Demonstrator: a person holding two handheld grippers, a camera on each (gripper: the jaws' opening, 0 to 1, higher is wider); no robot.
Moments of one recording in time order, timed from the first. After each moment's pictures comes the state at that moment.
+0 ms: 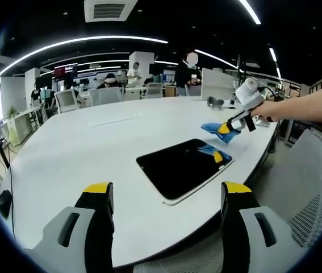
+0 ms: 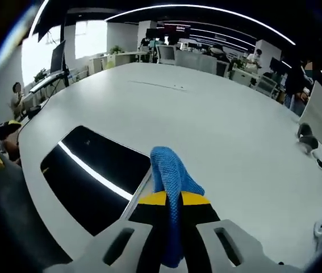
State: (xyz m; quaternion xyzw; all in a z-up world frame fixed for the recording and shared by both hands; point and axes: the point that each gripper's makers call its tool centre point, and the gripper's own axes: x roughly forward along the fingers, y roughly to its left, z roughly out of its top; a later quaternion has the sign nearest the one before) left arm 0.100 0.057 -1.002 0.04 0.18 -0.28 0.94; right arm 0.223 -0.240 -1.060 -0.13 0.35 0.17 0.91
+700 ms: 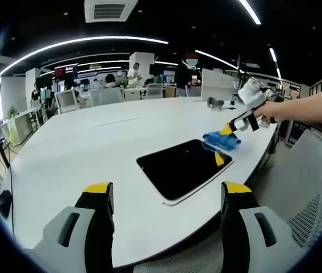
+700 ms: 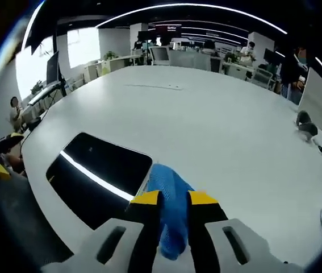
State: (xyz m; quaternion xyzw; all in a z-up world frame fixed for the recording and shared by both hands) left arm 0.100 0.058 -1.001 0.04 0.18 -0.28 0.94; right arm 0.213 -0.242 -1.046 -0.08 0.35 0.16 0.92
